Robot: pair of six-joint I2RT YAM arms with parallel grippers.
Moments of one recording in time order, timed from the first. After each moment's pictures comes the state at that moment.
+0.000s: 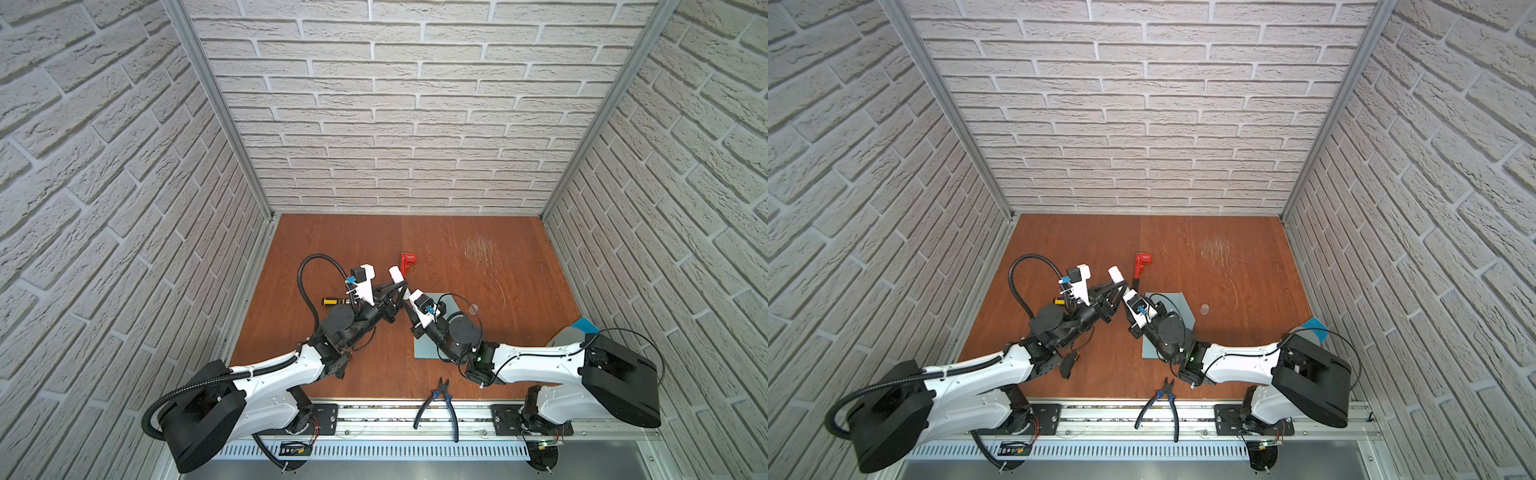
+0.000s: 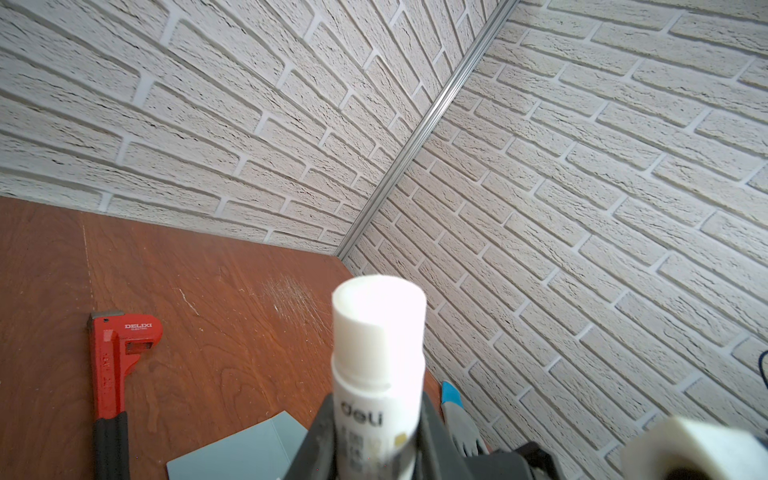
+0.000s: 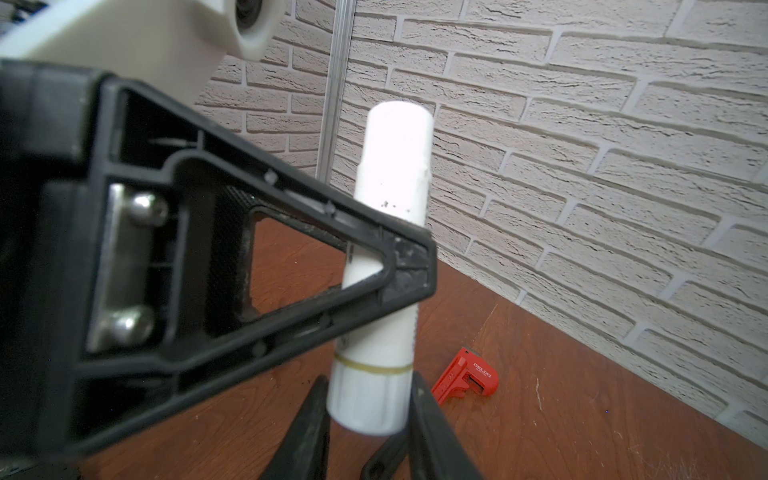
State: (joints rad) left arm -0.83 1.13 0.37 0.89 -0.01 -0.63; right arm 1.04 1.39 0.50 0.86 0.43 -0.16
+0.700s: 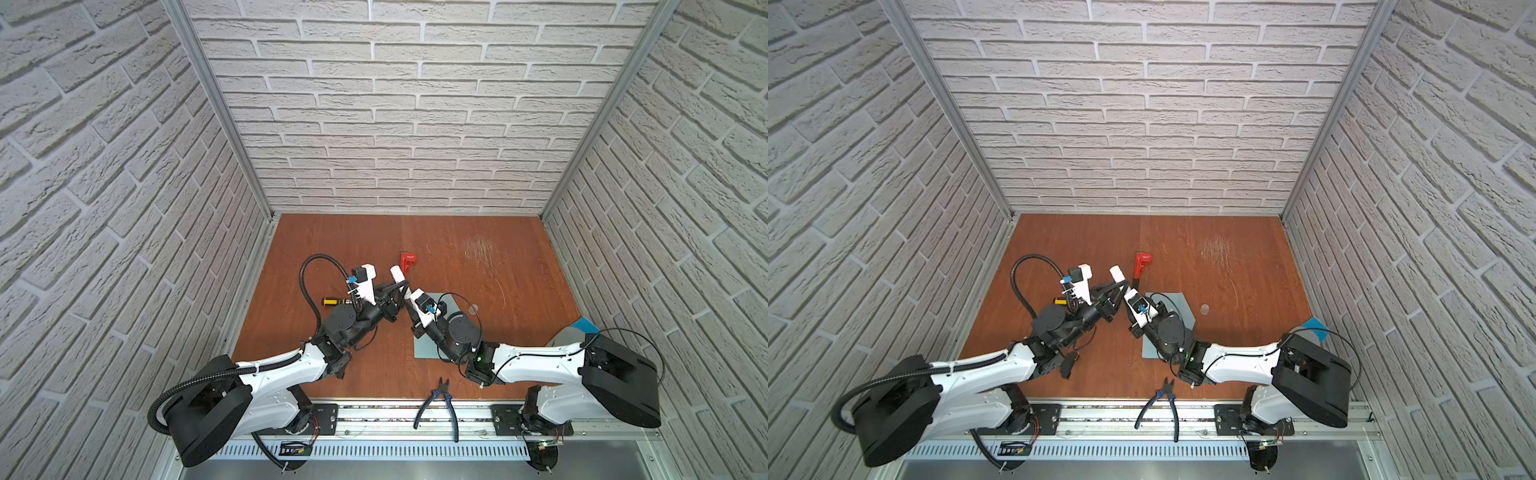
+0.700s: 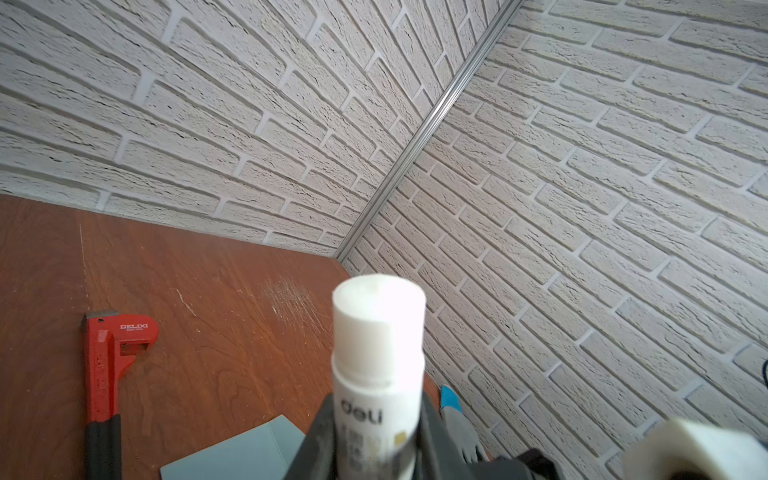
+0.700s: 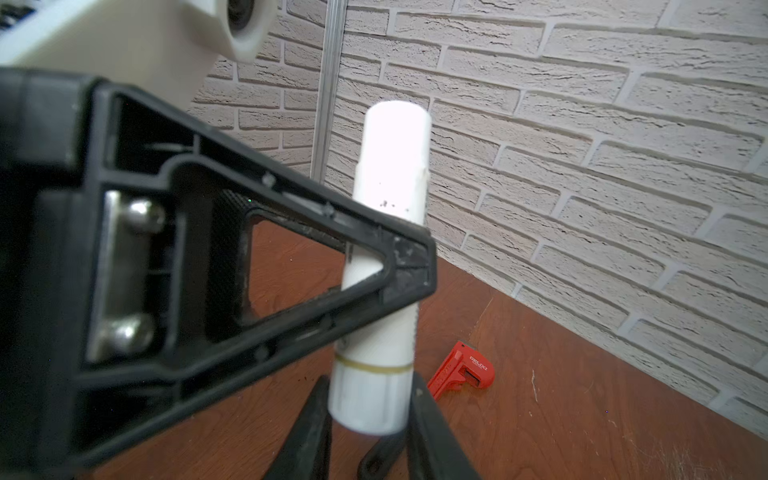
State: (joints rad) left arm -0.84 1.17 0.37 0.93 -0.01 -0.64; right arm 1.04 1.39 0.50 0.85 0.44 -0.16
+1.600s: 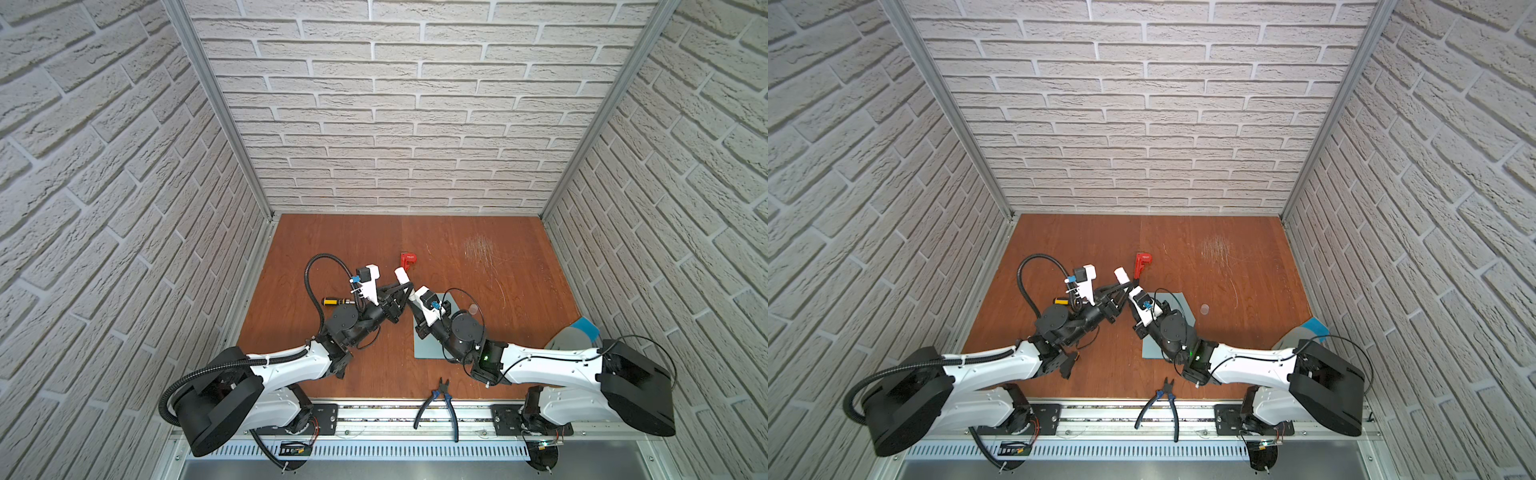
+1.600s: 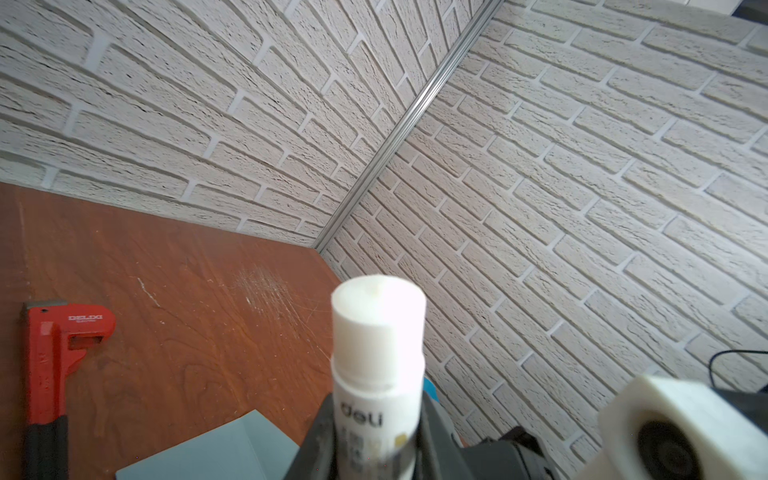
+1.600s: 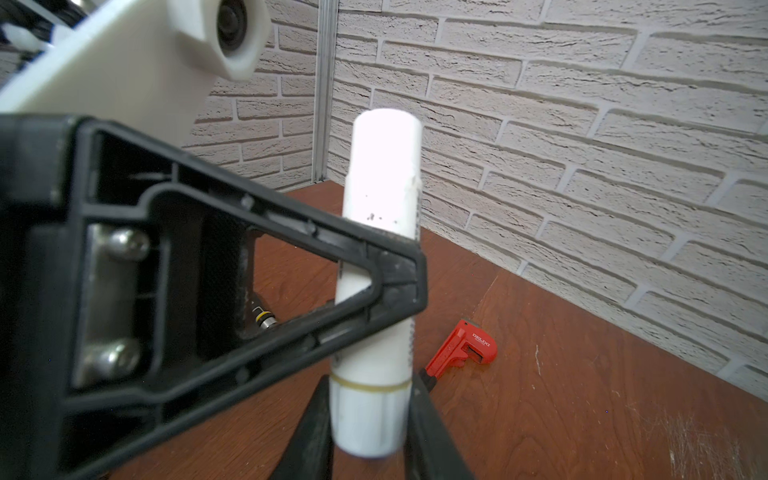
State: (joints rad) left arm -0.82 1.24 0.37 1.03 0.10 -0.71; right arm 1.02 1.27 0.51 0.67 0.41 -0.08
